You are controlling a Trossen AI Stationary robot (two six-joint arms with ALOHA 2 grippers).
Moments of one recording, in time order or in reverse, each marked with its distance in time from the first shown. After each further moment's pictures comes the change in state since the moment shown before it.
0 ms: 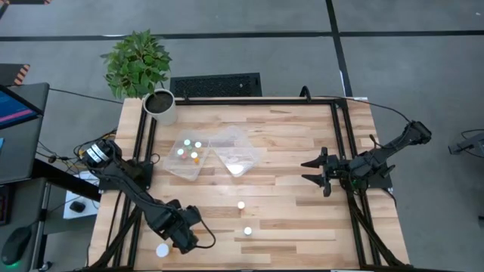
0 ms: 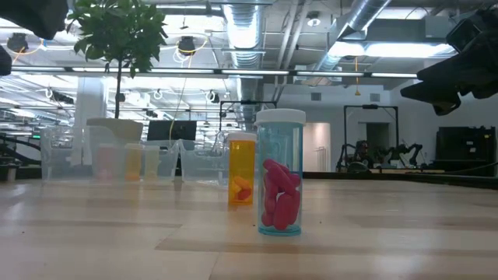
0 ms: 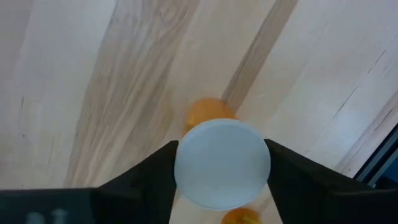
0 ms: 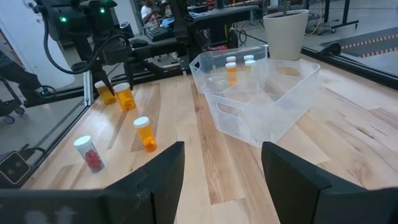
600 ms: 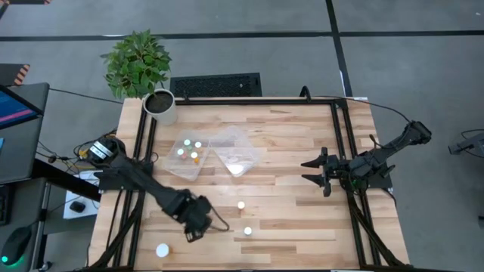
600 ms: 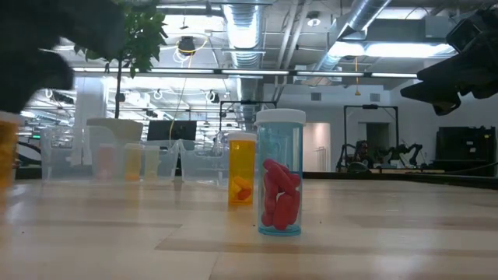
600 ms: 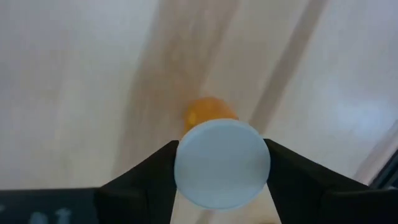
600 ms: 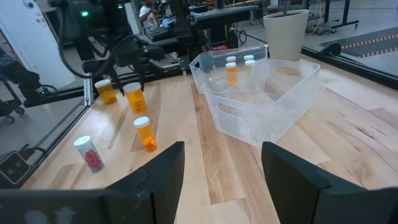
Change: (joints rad) left arm 0.179 -0.004 0.000 -0.010 0.084 0.274; right arm 0.000 0.000 0.000 0.000 0.000 0.000
